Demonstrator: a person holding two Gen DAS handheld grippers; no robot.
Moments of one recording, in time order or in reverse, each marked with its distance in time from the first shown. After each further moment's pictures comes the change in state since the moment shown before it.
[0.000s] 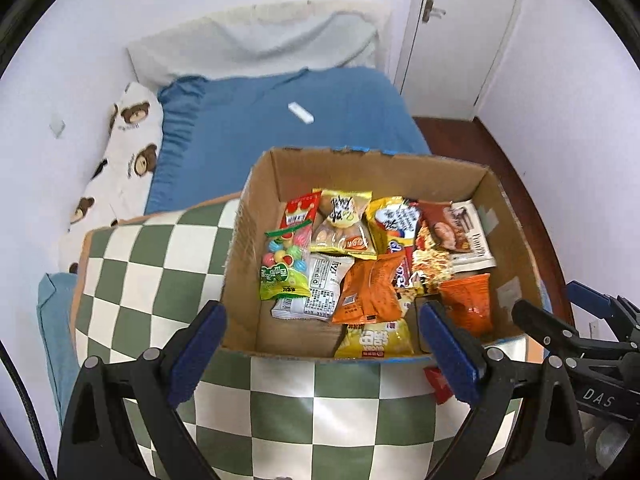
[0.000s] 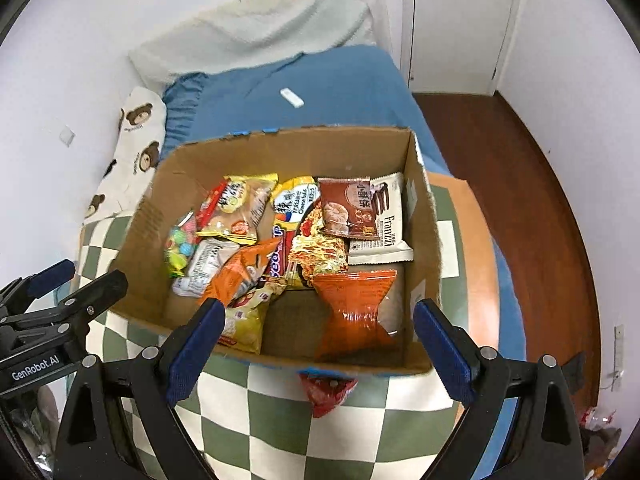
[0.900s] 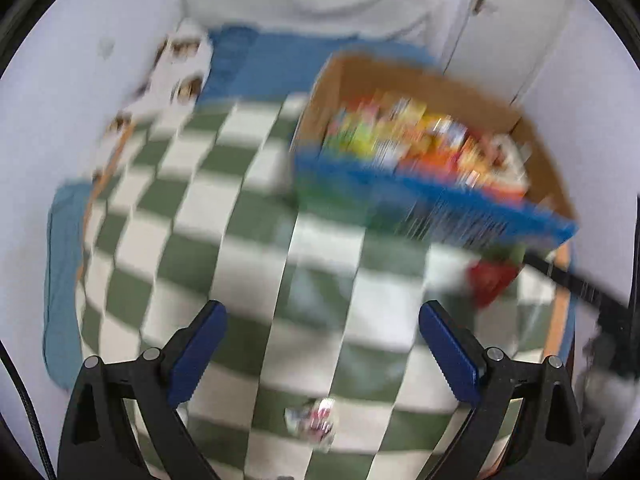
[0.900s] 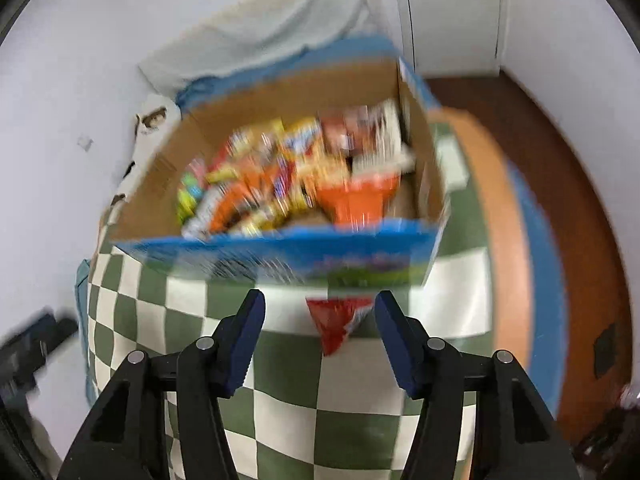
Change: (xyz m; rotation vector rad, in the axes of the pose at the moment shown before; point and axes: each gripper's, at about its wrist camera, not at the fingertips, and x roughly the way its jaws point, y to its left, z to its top) left arm 0.005 0.044 -0.141 -0.191 0.144 0.068; right arm 0.052 -0.032 -0.096 0.121 0.075 0.131
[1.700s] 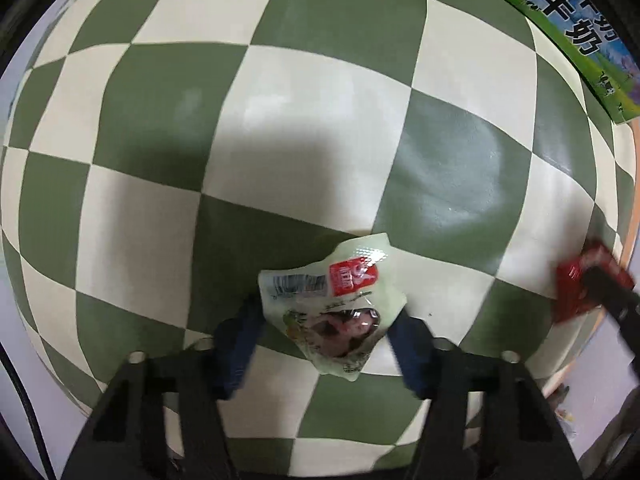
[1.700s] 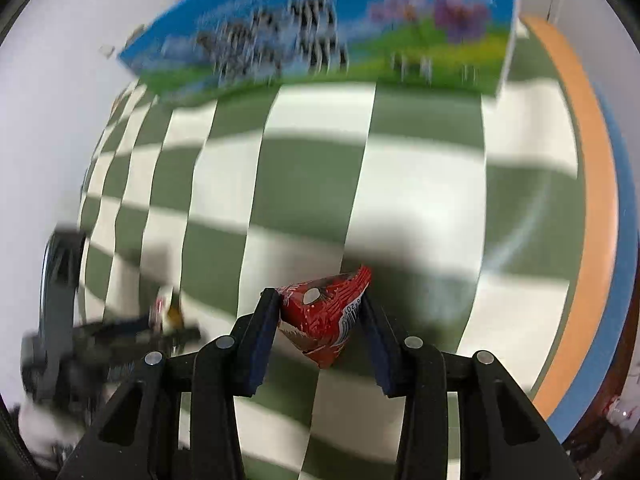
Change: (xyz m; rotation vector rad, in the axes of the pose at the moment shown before) left arm 0.126 0.003 -0.128 -0.036 0.402 -0.022; right arm 0.047 0.013 -0.146 -0.180 0.230 0.035
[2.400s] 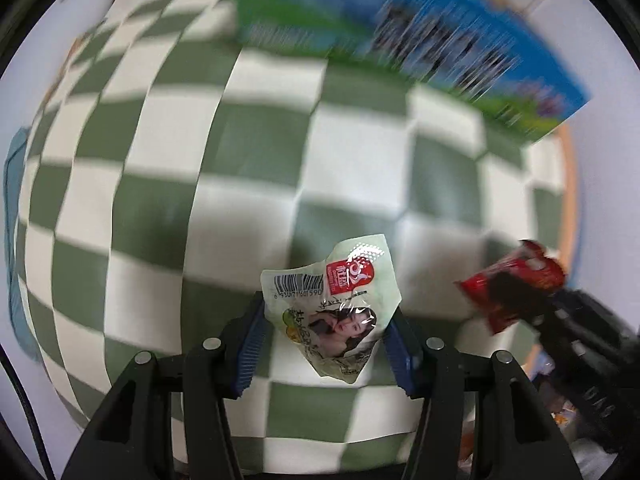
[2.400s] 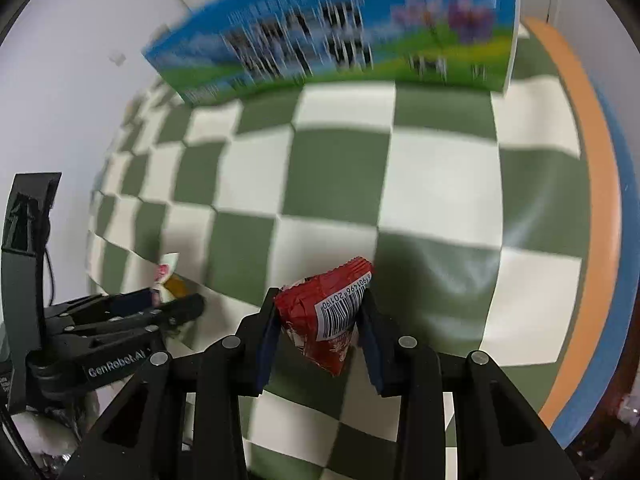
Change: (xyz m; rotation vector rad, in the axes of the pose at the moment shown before) left arm -0.094 -0.050 0.004 0.114 -0.183 -0.098; right arm -0.039 0.014 0.012 0.010 -0.102 0.062
